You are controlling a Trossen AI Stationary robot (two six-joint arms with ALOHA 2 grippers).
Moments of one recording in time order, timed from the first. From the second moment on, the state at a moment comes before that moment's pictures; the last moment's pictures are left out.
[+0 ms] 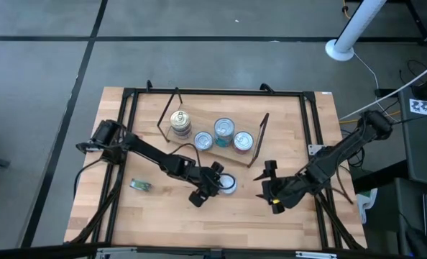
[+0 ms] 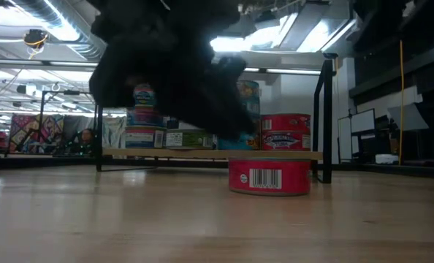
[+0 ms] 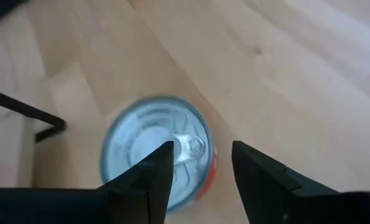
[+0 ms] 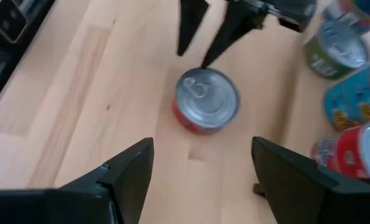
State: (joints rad) left arm -0.27 1.89 1.10 0.02 -0.03 0.40; right arm 0.68 1.31 0.93 -0.52 0.46 0.29
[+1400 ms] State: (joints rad) left arm -0.22 1.97 1.09 0.21 -0.19 0.27; right arm 0.67 1.74 0.93 -0.34 0.76 0.15
